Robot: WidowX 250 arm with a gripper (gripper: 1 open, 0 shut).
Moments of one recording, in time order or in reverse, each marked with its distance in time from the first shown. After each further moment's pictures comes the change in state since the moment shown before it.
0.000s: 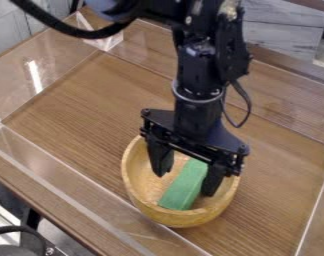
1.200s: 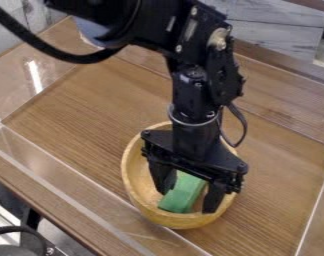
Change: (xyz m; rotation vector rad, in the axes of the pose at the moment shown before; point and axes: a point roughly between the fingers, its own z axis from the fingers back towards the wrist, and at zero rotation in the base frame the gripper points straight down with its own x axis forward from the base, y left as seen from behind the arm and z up) arm -0.005 -0.003 -0.017 -0.035 -0.027 0.009
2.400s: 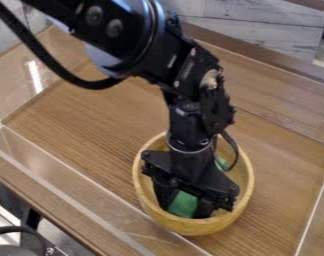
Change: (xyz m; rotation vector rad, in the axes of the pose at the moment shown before) arm 0.001 0.003 -0.031 -0.008 -0.013 -0.010
